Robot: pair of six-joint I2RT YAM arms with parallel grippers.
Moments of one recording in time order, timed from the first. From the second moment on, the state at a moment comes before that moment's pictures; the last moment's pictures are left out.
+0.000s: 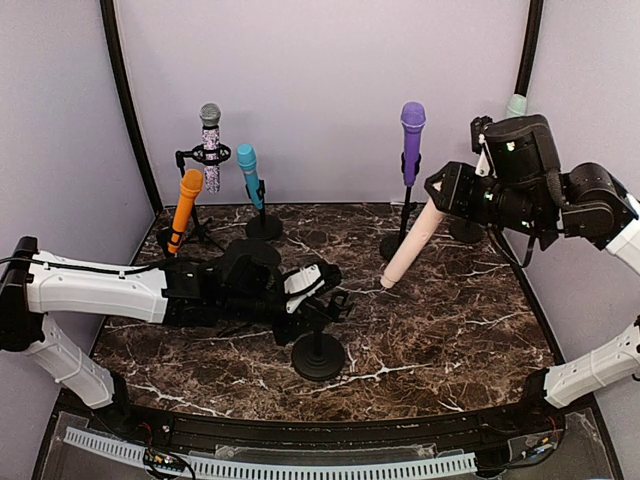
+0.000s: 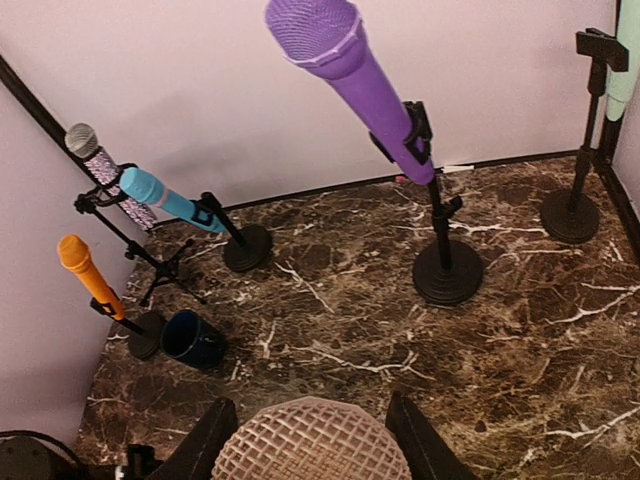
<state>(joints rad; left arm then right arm) -1.09 1.47 0.97 -0.11 0.06 0.17 1.08 1.17 1.51 -0.84 0.66 0.75</state>
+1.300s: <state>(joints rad) -0.92 1.18 0.83 -0.35 -0.09 -0.21 0.47 1.39 0.99 -0.99 0.22 0.61</state>
